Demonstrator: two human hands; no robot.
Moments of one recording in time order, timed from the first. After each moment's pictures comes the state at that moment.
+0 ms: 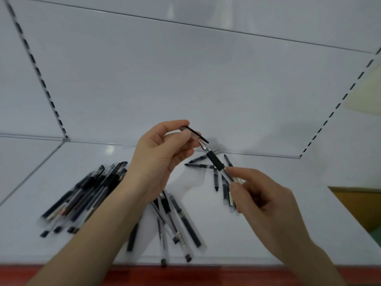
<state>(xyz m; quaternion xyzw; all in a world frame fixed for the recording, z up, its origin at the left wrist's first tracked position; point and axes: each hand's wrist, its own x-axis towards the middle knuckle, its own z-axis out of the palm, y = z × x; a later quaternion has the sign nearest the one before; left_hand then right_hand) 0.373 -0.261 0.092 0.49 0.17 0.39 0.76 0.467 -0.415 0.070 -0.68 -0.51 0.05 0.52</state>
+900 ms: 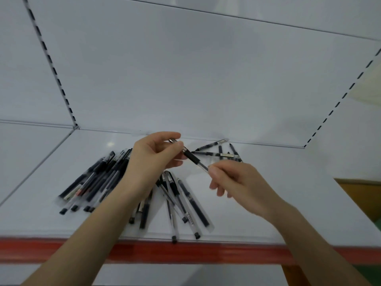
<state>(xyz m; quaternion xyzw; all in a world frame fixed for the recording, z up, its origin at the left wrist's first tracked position) 0.347 -0.254 0.057 0.58 0.27 0.39 0.66 0.476 -0.384 0.057 -0.72 -0.54 0.20 0.38</state>
